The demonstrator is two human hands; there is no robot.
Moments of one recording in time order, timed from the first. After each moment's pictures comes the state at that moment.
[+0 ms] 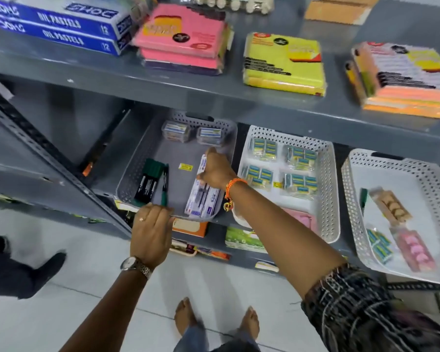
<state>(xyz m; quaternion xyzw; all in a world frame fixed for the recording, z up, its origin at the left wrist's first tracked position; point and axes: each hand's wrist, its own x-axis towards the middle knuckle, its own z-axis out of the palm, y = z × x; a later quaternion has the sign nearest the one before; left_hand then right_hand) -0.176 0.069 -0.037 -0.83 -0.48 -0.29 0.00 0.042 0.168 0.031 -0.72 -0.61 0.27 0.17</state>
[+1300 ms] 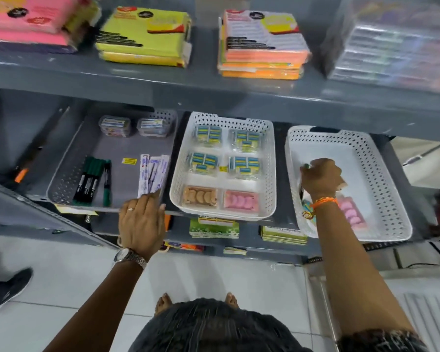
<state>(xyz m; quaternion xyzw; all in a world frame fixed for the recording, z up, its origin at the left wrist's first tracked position) -0.066 0.036 -0.036 -0.82 -0.53 -0.20 0.01 0.336 -0.029 0.038 -0.92 -0.24 0.07 0.30</state>
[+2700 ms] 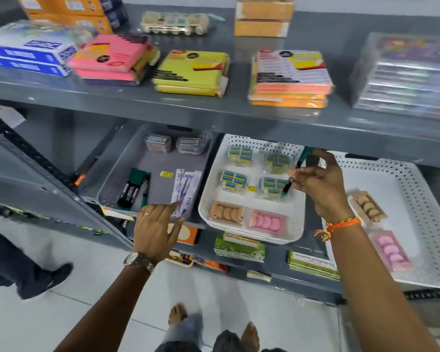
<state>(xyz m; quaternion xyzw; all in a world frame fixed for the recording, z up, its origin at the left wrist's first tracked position) -0.095 0.046 -0.022 -0.84 -0.51 -0.21 0.02 0.277 -0.005 0.087 -0.64 -0.29 0.37 0.61</state>
